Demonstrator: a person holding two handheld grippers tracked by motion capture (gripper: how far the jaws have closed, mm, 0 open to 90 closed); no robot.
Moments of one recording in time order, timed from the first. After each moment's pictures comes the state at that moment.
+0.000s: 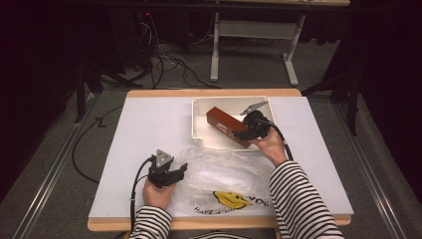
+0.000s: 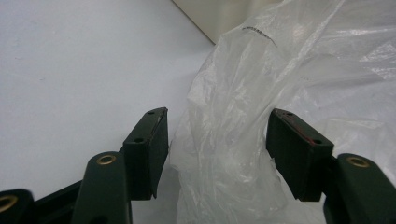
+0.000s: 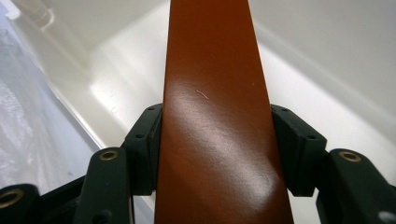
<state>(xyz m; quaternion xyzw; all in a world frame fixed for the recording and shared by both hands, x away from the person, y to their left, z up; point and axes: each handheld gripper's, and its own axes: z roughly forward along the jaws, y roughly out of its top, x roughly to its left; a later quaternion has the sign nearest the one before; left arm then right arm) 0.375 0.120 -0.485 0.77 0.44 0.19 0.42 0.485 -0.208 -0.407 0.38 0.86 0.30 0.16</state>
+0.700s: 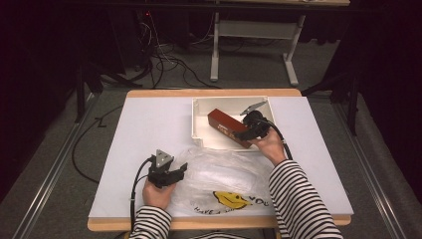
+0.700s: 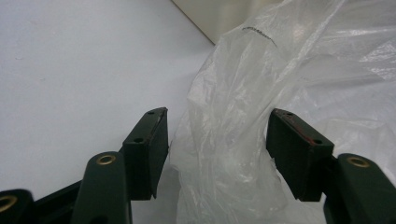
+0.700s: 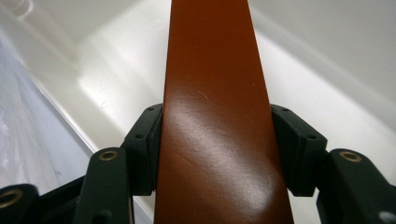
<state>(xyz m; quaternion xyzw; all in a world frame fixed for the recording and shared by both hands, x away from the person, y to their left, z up) 0.375 0.121 -0.485 0.77 0.44 0.19 0.42 0.491 -0.209 -0.414 0.38 0.87 0.28 0.15</state>
